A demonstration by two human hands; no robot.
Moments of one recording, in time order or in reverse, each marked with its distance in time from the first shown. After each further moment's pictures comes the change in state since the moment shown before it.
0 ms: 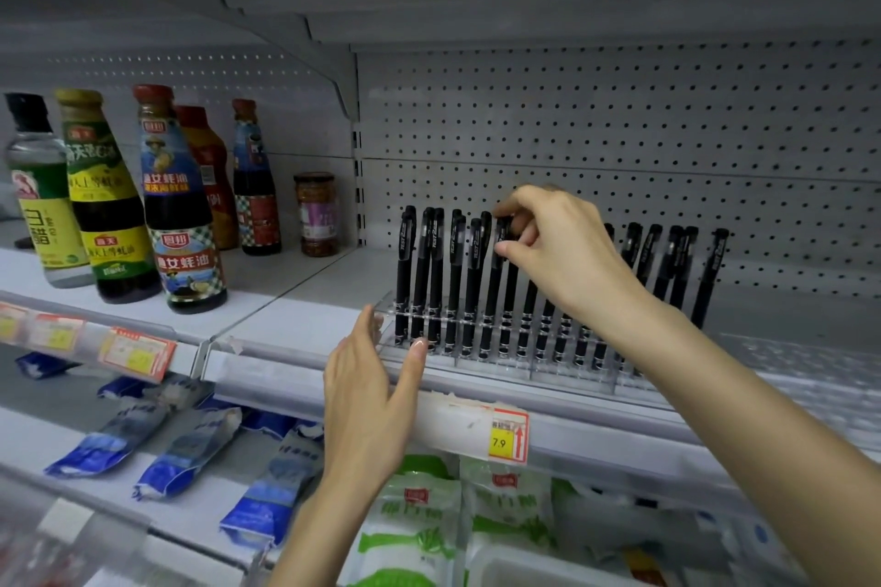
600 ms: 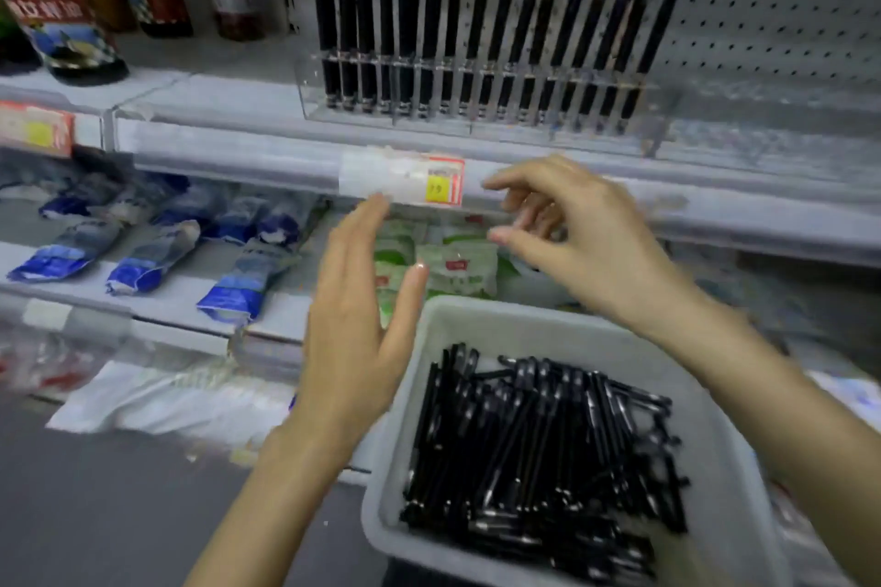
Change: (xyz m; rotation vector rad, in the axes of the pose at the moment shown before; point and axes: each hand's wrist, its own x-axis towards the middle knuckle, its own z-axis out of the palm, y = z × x) left_hand -0.139 0.003 0.001 -0.044 -0.096 0.271; right_hand -0.176 0.038 0.009 0.216 -0.222 -0.005
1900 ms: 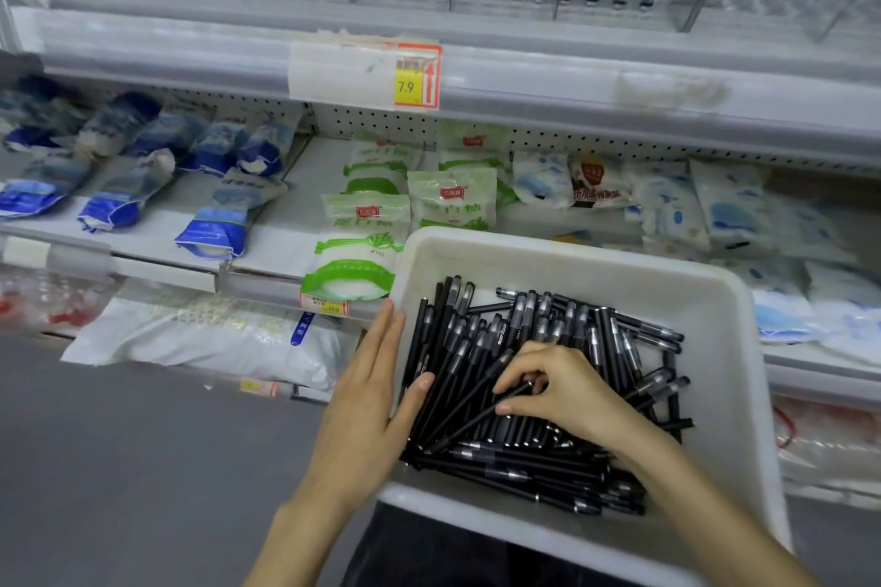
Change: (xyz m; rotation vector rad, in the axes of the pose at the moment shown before) left_hand -0.131 -0.051 0.042 0.077 -0.518 -0.315; right_hand -0.152 0.101 0.115 0.288 -0.515 0.493
